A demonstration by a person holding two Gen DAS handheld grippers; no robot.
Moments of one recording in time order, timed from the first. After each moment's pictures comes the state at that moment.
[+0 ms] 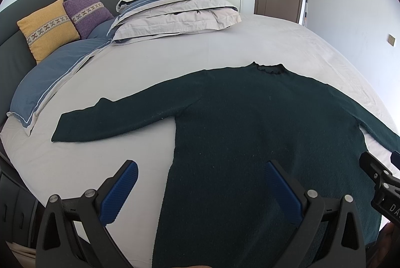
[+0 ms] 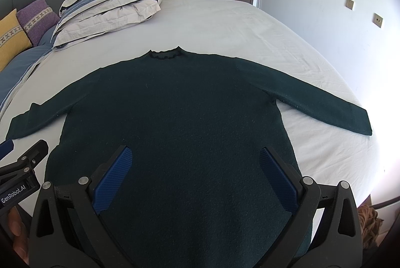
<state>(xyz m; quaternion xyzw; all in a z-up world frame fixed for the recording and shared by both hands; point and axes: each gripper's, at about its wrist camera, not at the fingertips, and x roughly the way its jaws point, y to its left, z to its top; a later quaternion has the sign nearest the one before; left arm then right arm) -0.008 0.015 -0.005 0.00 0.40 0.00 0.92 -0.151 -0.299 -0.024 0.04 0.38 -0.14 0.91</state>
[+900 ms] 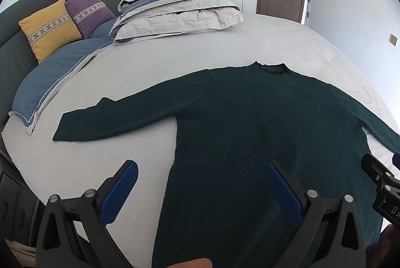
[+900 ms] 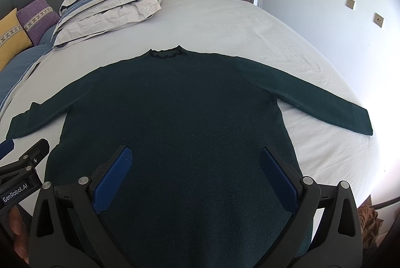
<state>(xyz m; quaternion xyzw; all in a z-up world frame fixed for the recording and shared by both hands) -0.009 0.016 -0.012 0.01 0.40 0.01 0.92 -0.152 -0.298 -0.027 0.04 0.38 -0.14 0.91</state>
